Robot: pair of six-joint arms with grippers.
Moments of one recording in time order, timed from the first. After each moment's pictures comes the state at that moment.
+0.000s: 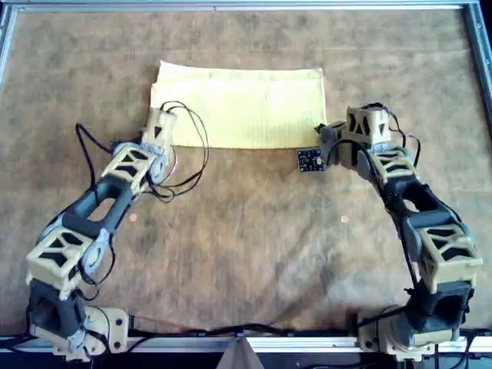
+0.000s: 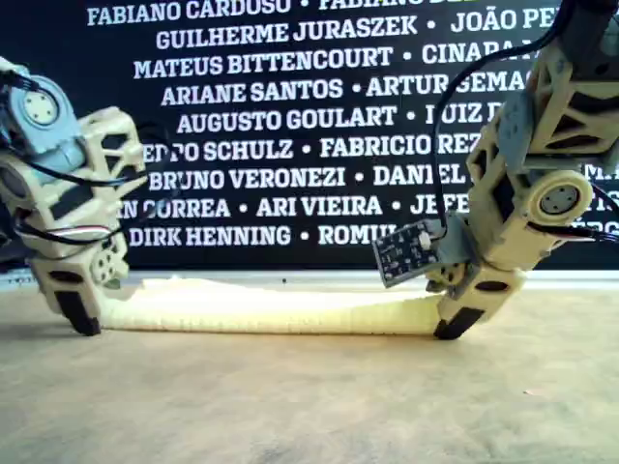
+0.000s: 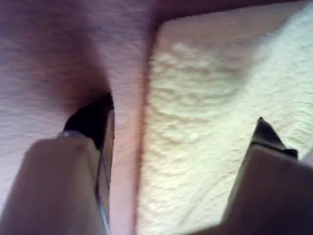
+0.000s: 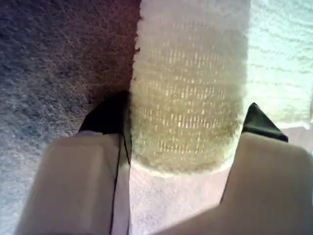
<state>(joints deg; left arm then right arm) -22.1 59.2 74.4 35.9 -14.9 -15.6 11.0 56.9 81.8 23.6 -13.4 -2.0</state>
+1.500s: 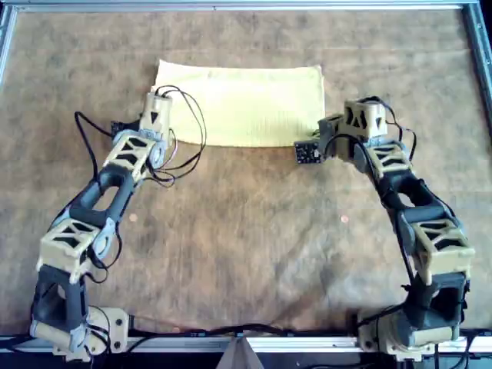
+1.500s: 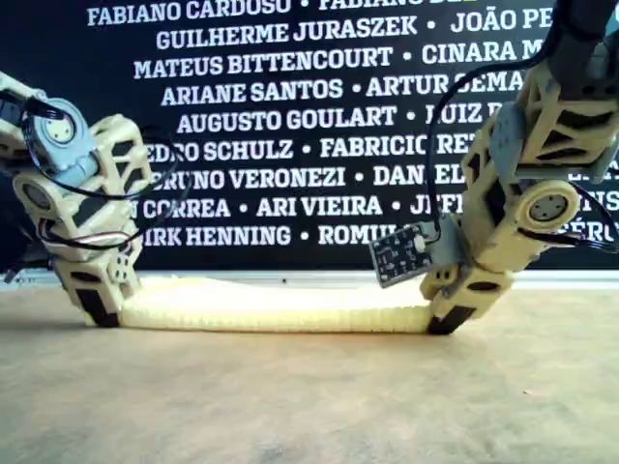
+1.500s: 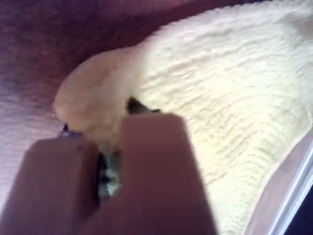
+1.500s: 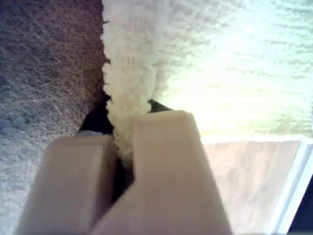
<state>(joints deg) -18.9 49.2 59.6 35.6 -14.3 -8.4 11.2 51.2 73.6 23.6 -13.5 -2.0</state>
